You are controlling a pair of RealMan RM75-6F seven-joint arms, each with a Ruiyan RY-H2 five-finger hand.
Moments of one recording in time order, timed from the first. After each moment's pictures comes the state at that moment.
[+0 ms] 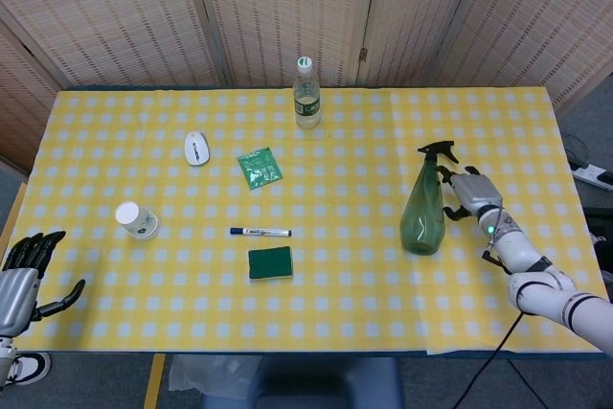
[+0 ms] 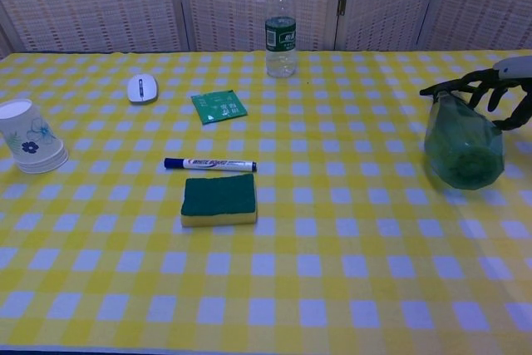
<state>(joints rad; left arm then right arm) -0.13 -1.08 -0.03 -1.57 1.47 1.39 -0.12 0.80 -1.32 0.10 -1.13 -0.95 0.50 -0.01</state>
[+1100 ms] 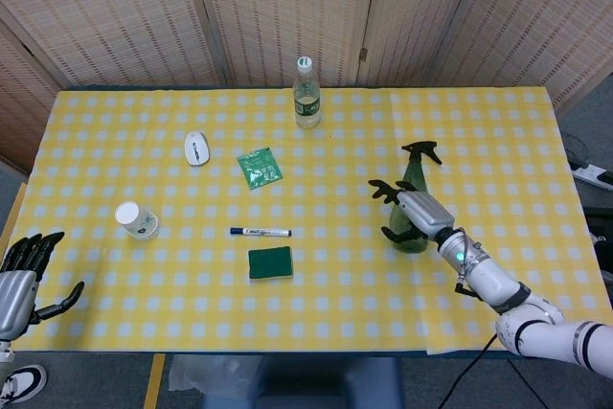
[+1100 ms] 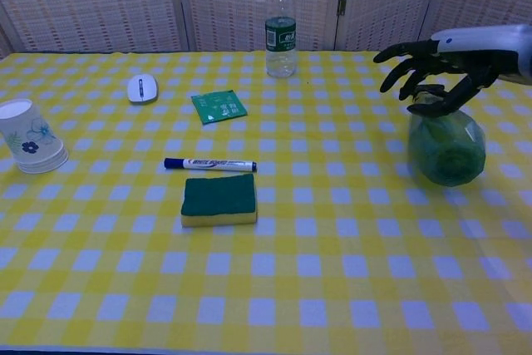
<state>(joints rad) -0.12 -1.07 -0.03 -1.59 1.49 1.43 -0.10 0.73 -1.21 0.19 -1.59 -1.22 0.66 0.32</state>
